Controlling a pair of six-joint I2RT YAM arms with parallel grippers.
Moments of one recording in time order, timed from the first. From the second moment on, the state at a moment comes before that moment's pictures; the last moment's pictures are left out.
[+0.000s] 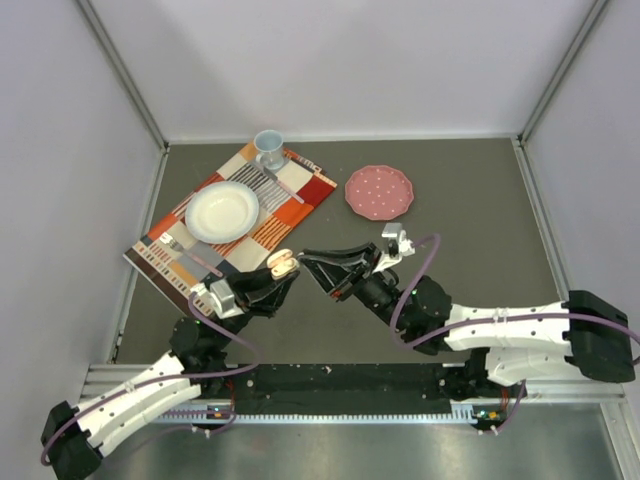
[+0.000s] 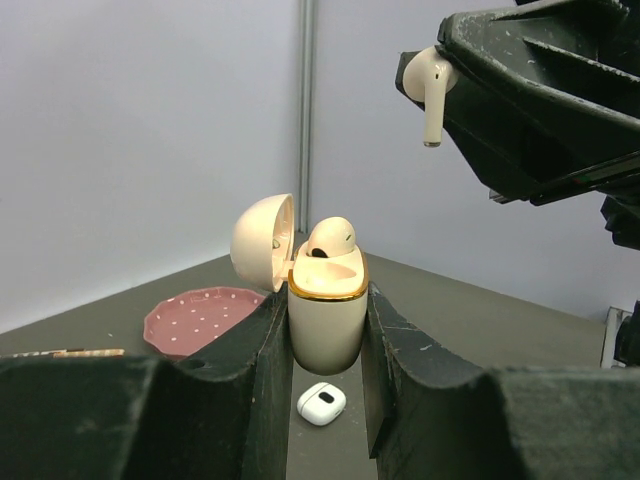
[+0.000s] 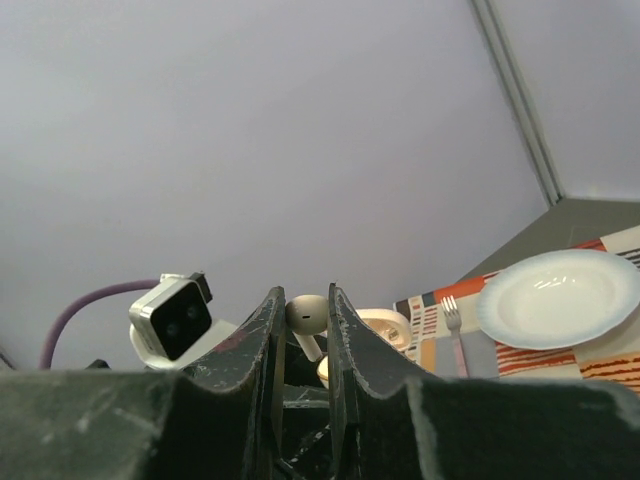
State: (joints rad) left arm -0.86 0.35 0.05 0.85 0.05 -0.08; right arm 1.31 1.18 0.62 1.08 0.34 0.38
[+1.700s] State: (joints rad) left arm -0.86 0.33 0.04 0.90 0.09 -0.08; right arm 1.34 1.37 0.75 1.05 0.28 0.32
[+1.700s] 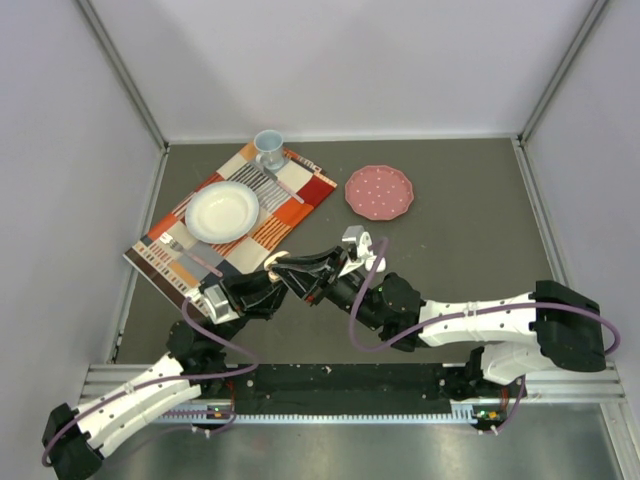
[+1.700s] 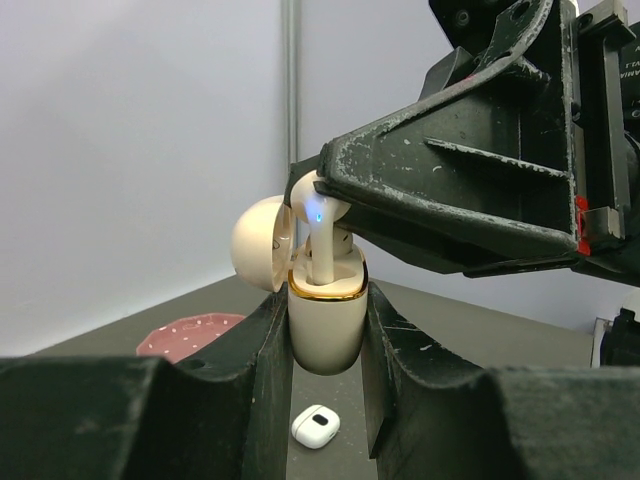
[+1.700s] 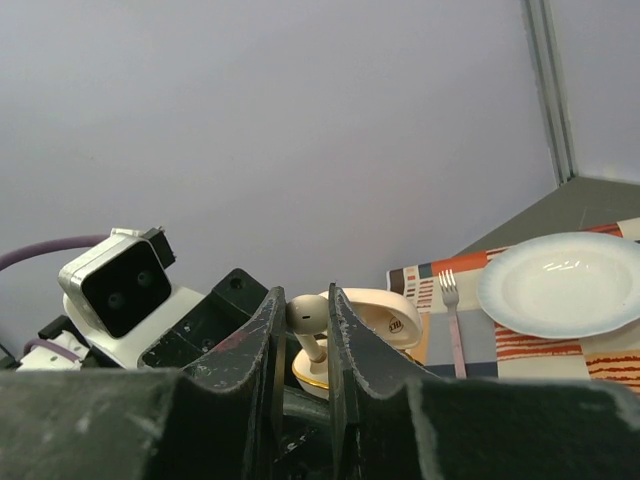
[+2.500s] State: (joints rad) left arm -0.86 0.29 0.04 0.85 0.07 -0.08; right arm 1.35 1.37 0.76 0.99 0.31 0.34
